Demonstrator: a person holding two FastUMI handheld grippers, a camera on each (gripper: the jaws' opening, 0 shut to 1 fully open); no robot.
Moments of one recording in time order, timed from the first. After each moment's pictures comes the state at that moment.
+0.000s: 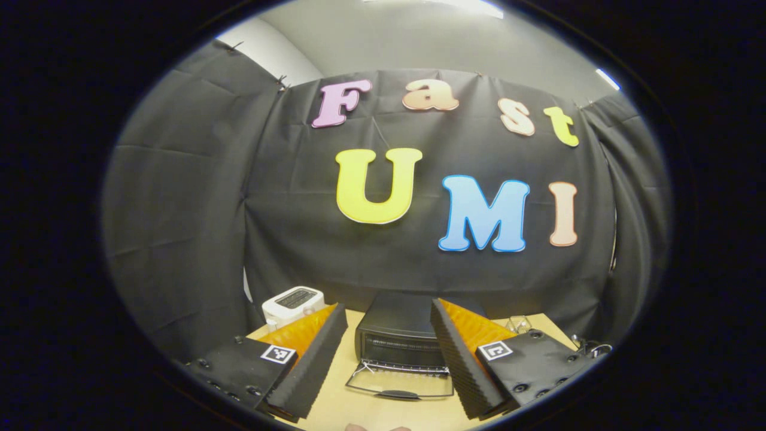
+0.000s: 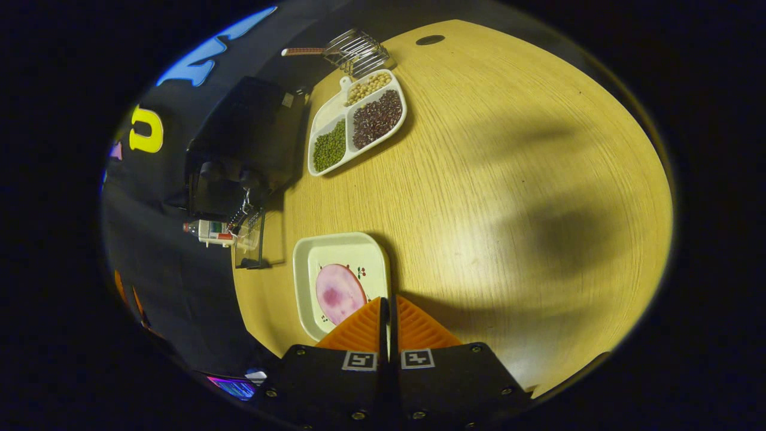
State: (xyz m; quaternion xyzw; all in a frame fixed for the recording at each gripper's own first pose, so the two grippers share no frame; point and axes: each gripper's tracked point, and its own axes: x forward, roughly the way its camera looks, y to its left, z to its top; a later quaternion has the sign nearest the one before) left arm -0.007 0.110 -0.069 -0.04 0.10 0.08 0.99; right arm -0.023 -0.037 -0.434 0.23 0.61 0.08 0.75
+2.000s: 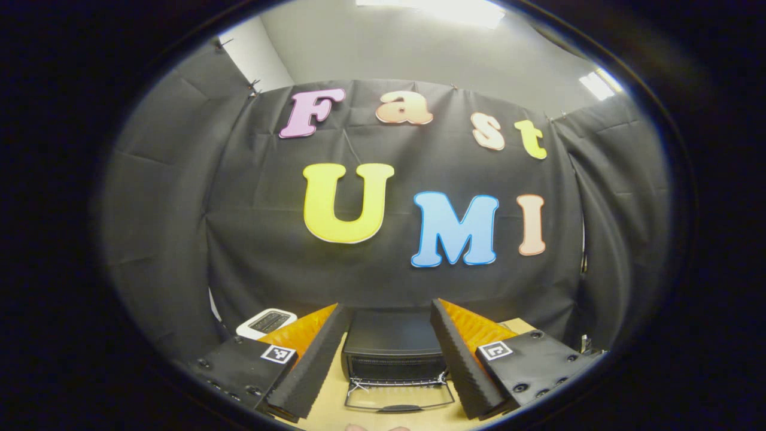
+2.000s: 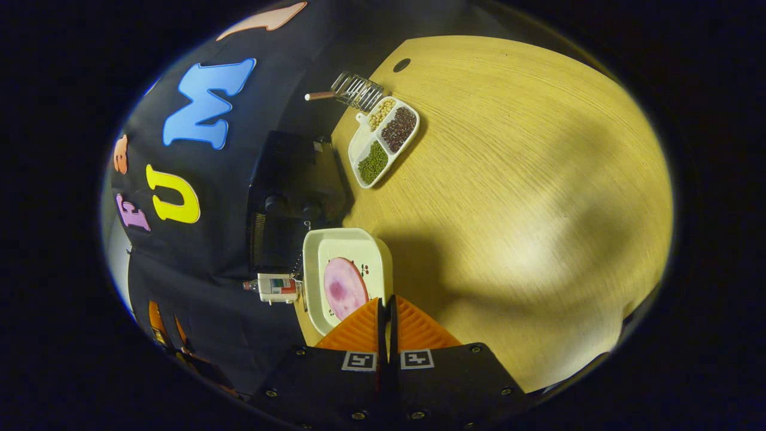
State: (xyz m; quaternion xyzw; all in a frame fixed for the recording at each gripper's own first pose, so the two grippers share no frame) left arm 0.025 0.132 -0.039 -0.04 0.06 -0.02 1.00; right arm -0.045 0.049 -0.376 0.44 0.48 0.02 0.76
